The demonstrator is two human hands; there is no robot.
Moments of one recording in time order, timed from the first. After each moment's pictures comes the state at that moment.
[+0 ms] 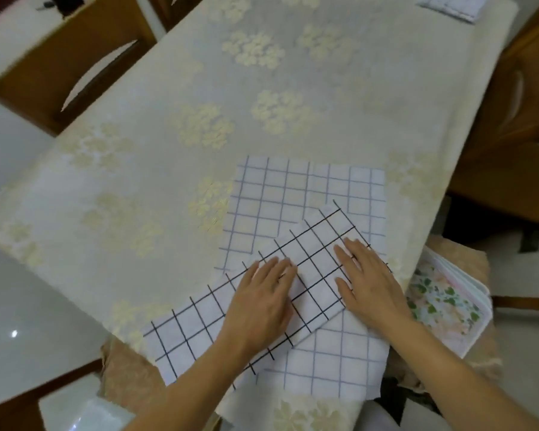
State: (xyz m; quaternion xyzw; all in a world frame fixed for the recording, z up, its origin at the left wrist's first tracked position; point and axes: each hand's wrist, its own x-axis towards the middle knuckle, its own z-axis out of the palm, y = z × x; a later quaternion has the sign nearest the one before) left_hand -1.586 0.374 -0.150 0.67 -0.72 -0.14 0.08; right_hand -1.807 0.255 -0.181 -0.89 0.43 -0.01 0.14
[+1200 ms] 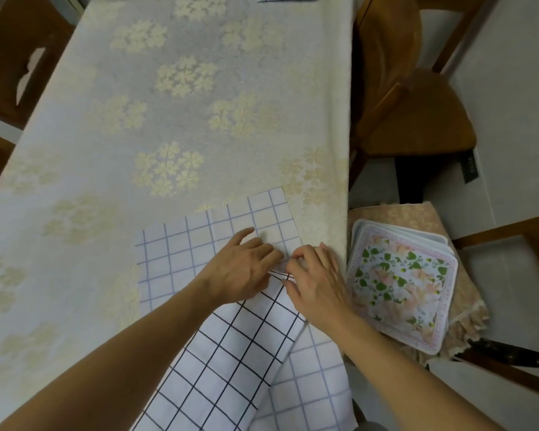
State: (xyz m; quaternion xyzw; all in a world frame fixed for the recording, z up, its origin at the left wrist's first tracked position) left_hand -1.623 0.155 -0.145 0.36 -0.93 -0.06 -0.02; right_hand -1.824 0.202 -0.174 -0.81 0.54 -0.15 0.15
